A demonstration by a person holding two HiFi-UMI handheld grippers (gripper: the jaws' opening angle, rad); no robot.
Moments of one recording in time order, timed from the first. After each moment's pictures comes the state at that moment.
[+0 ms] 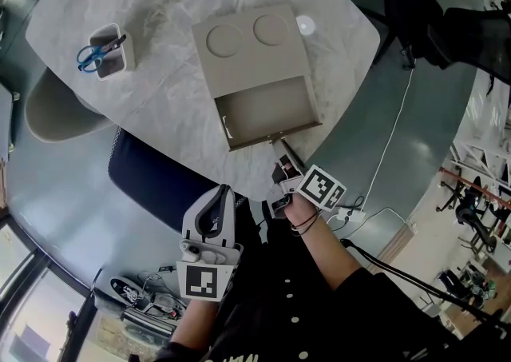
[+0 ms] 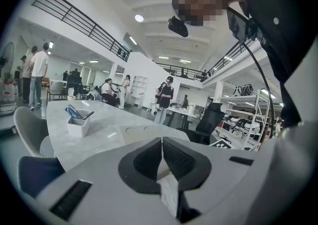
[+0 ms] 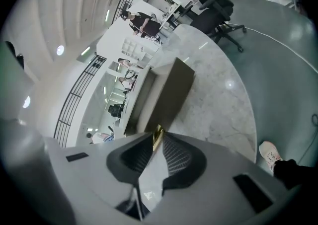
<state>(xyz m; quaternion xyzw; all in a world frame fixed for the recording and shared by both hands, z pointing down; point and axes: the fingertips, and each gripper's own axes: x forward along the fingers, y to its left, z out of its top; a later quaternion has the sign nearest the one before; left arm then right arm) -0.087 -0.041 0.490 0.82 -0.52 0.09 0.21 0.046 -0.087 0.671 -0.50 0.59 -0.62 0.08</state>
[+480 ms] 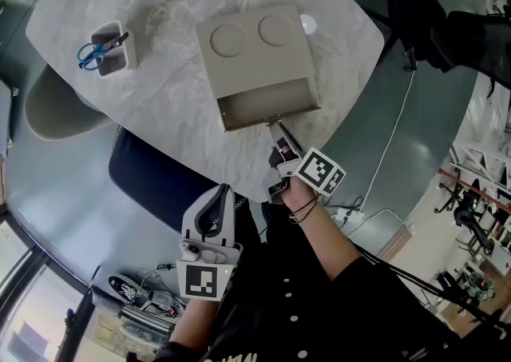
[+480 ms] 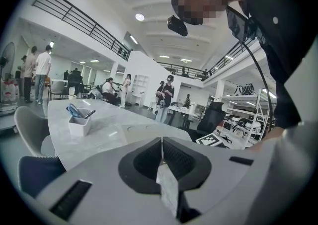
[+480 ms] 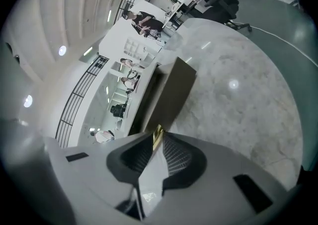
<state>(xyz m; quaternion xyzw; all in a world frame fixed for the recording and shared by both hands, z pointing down) -0.092 -0.045 0.495 0.82 -0.53 0.09 0.22 0.032 -0.133 0.671 -0.50 0.61 -0.62 0.09</state>
